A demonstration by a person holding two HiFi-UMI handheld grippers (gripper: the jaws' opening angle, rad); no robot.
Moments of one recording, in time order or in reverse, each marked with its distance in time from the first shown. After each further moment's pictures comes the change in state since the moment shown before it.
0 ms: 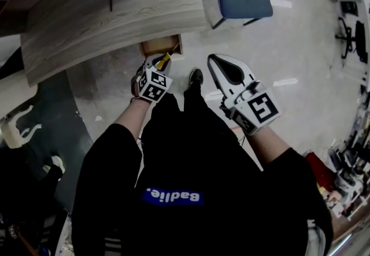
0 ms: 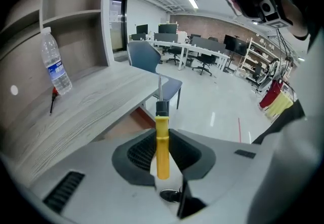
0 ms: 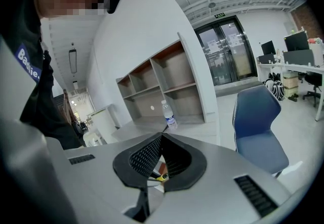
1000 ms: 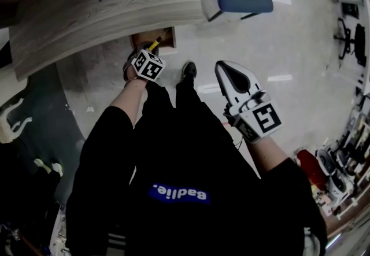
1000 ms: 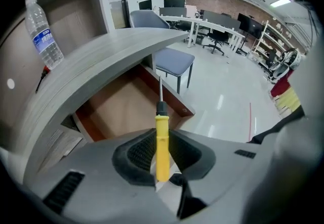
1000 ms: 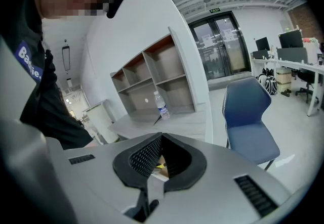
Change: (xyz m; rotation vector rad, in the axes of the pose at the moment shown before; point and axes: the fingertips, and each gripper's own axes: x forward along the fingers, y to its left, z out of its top) left arm 0.077 0.043 -0.073 -0.015 0.240 0.106; right arm -0.020 -0.021 -0.044 0.029 0.071 -0.058
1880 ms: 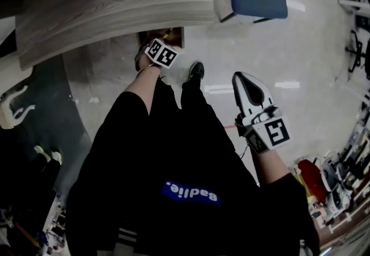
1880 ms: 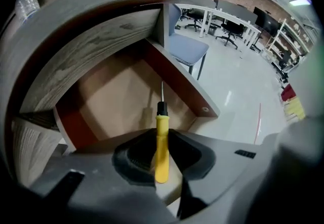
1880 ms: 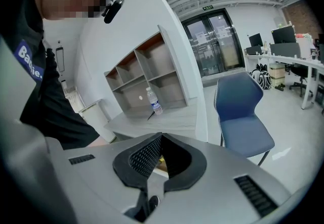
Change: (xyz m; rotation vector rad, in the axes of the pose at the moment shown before) left arm 0.052 0.010 0.004 -0.071 0.121 0.054; right arm -0.020 -0.038 -0.026 0.052 0.022 -0.046
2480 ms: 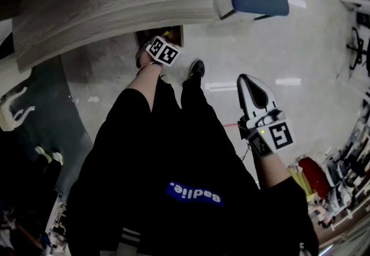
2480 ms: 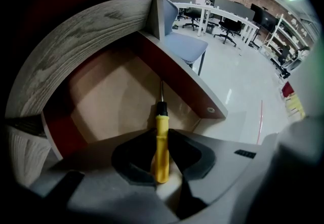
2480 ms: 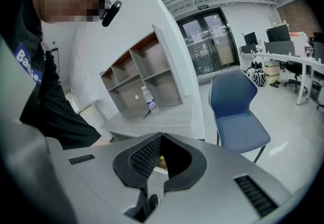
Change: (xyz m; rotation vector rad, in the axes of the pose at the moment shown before) left arm 0.022 -0.002 0.004 0.032 -0.008 0.010; right arm -0.007 -0.012 -0.012 0.033 0.013 -0.042
